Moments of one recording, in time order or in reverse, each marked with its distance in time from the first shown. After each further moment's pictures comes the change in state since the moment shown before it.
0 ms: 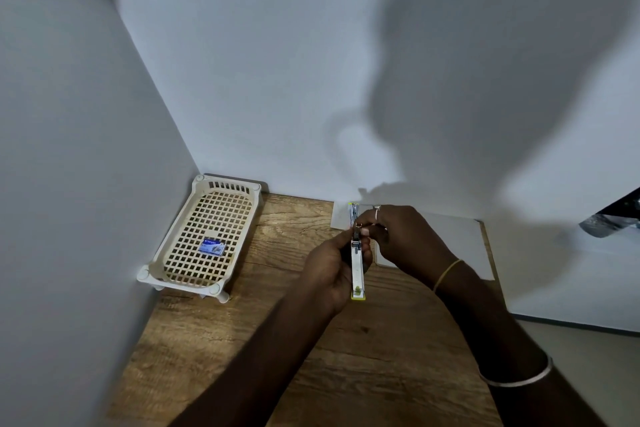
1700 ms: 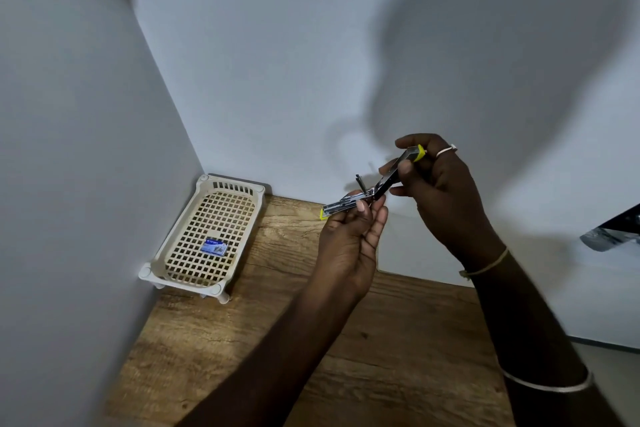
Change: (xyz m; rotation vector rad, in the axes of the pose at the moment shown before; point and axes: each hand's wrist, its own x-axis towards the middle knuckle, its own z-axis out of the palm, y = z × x) left_hand -0.006 0.001 0.037 -0.232 -0.160 0.338; right_hand 0.010 -0.038 -0.066 0.620 0.334 -0.007
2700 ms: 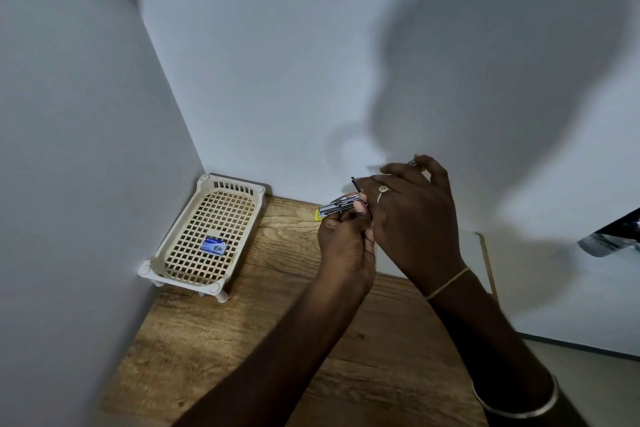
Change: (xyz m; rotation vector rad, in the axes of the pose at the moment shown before) left_hand 0.005 -0.007 0.011 0.023 0.130 0.102; right_hand -0.024 -0.008 0.030 -1.167 0.112 -0.546
